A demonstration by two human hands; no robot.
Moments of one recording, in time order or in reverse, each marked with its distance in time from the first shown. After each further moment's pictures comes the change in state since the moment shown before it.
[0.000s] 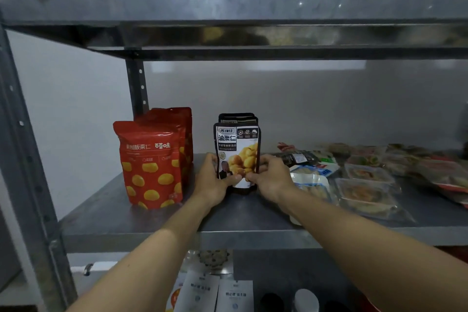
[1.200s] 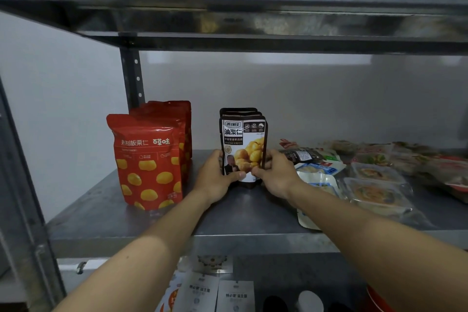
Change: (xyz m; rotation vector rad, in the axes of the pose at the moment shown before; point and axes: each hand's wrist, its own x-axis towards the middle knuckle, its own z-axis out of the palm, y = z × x) left_hand 0.029 -0.024 0.002 0.069 -0.094 -0.005; right_hand 0.013 0.004 -0.004 -0.156 -0.041 -0.027
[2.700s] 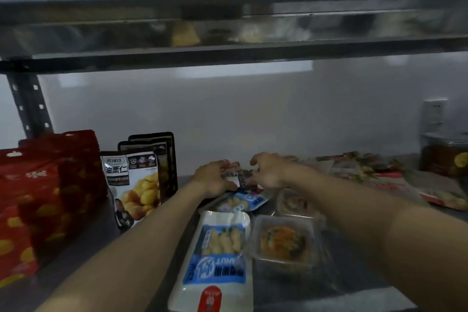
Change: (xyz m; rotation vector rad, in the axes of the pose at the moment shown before) left_hand 0.103 0.078 0.170 0.745 -0.333 -0.051; right_hand 0.093 0.082 -0.167 -0.547 -0.291 0.028
